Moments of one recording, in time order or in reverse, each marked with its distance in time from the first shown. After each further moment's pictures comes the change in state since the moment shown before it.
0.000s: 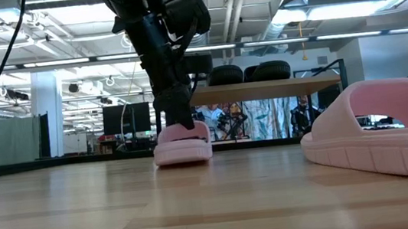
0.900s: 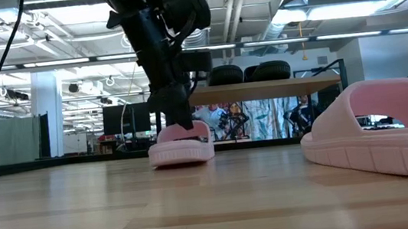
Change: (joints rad) left arm -0.049 0.000 0.000 -0.020 -0.045 0.021; right arm 0.000 0.000 0.000 -0.005 0.000 -0.017
